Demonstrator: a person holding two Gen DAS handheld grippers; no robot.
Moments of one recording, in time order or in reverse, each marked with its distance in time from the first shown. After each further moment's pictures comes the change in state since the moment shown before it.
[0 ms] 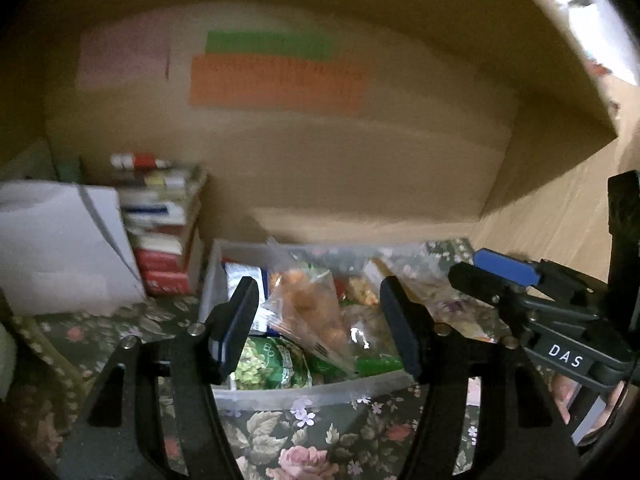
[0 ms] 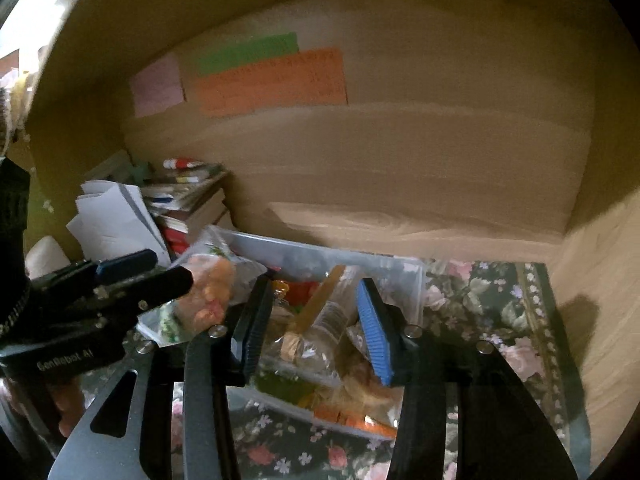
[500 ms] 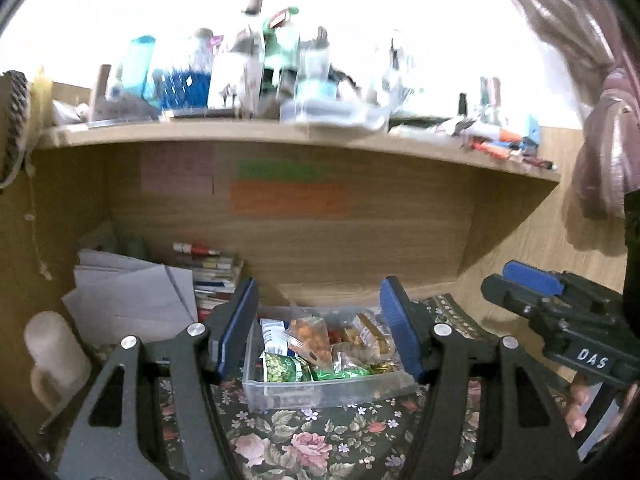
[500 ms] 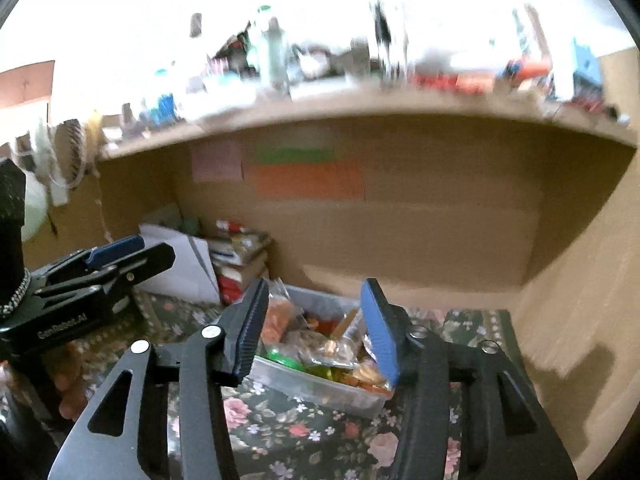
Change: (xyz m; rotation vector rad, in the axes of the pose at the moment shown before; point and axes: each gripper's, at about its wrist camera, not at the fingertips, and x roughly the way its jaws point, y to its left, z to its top) left arm -0.137 -0.025 -0.001 0.048 -0.279 0.064; right arm -0.128 0.038 0.000 -0.054 -0.249 -0.001
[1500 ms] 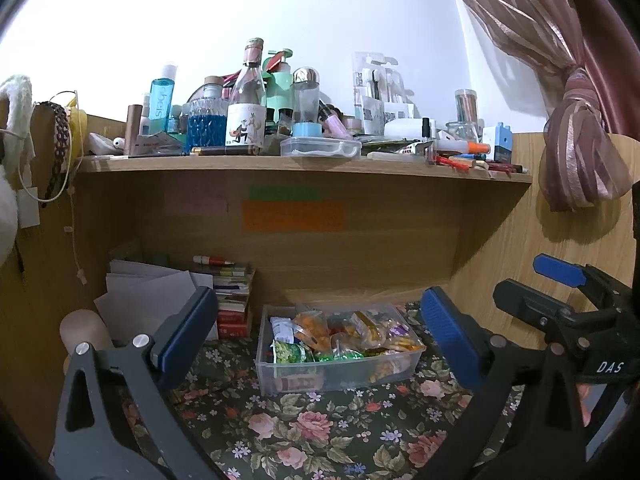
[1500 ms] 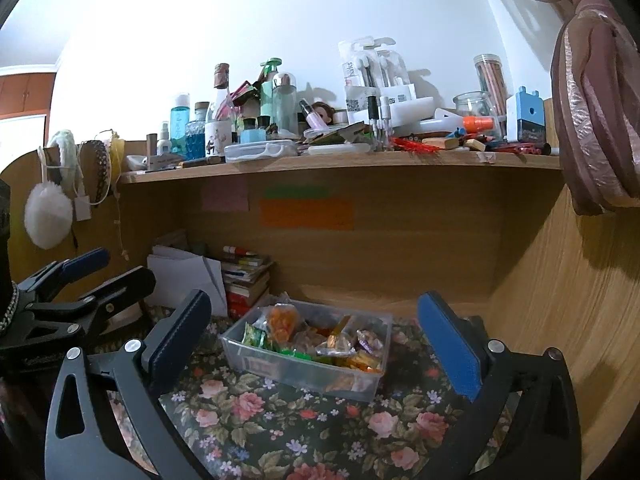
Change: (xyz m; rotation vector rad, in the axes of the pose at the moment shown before) left arm -0.071 -0.016 -0.014 0.042 -0.072 0.023; right arm -0.059 0.027 -0.018 -0.004 -0.093 -0.072
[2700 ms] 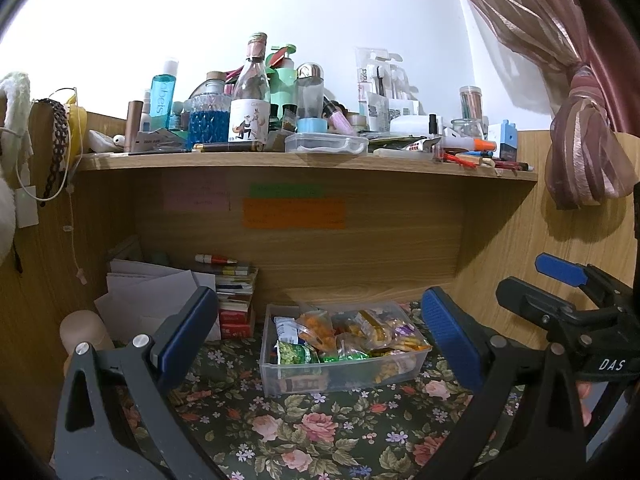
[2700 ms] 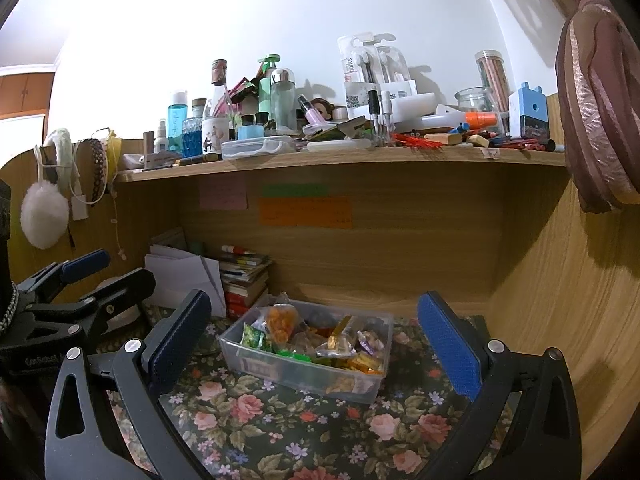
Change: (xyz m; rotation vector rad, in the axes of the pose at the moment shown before) left arm 0.006 0.001 -0.001 -0.001 0.001 0.015; right arm 0.008 -0.002 0.001 0.008 0.002 0.007
